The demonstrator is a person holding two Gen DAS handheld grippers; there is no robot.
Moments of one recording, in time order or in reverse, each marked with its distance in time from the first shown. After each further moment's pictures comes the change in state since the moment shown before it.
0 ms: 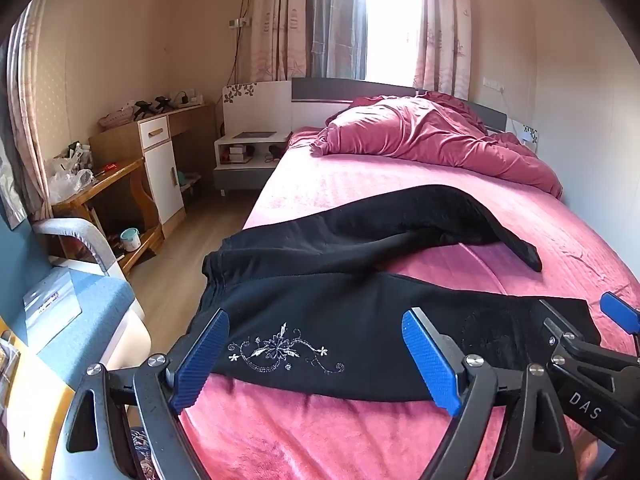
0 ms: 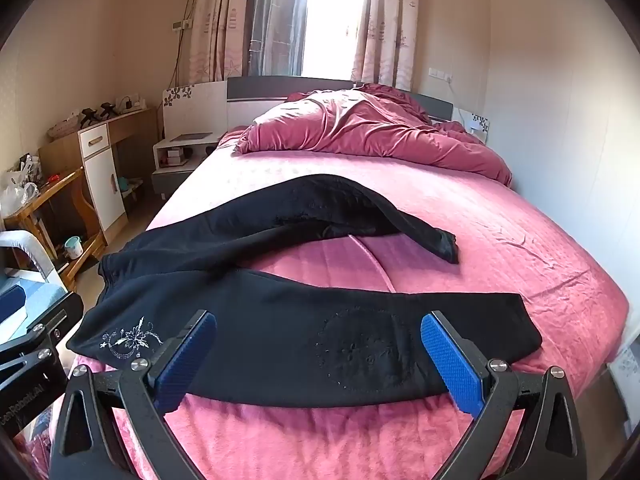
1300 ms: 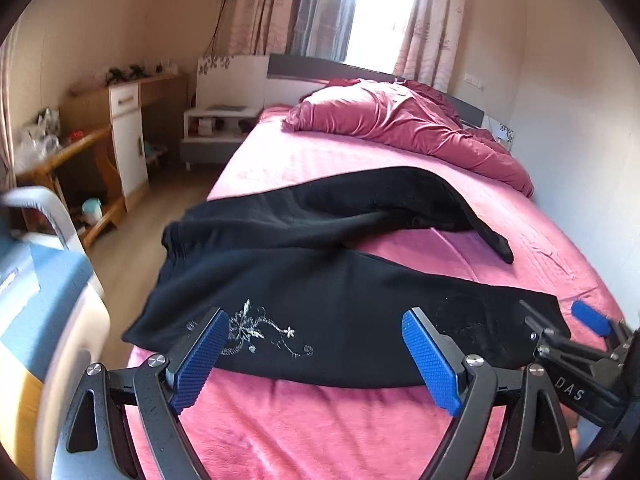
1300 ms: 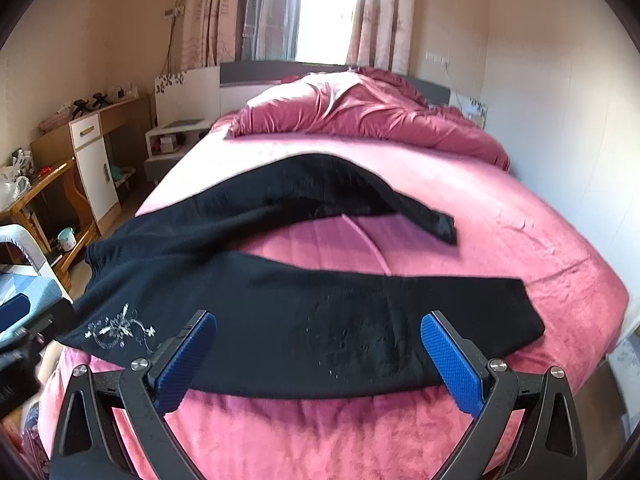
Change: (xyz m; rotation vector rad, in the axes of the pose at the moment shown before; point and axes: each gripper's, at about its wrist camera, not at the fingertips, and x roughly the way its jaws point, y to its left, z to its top) left arm 0.032 0.012 -0.014 -0.072 0.091 -0.165; right arm 0.034 -0.016 -0.013 0.013 0.089 -0.015
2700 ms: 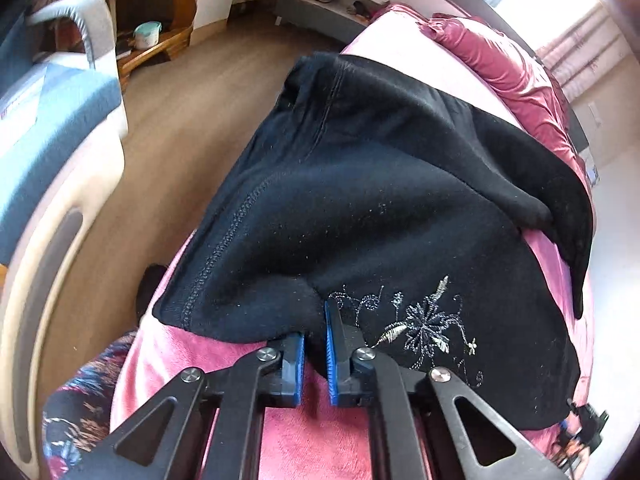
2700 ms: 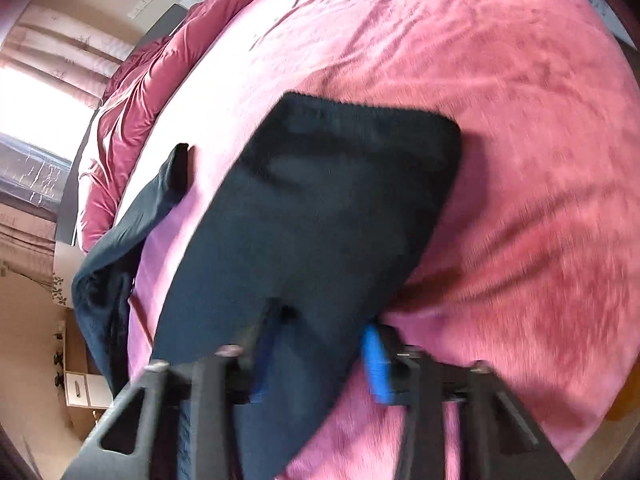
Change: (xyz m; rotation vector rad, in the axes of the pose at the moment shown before) left arm 0.138 0.184 -0.013 -0.410 0.391 0.084; right arm 0.197 -0.348 -0.074 1.033 0.311 0.025
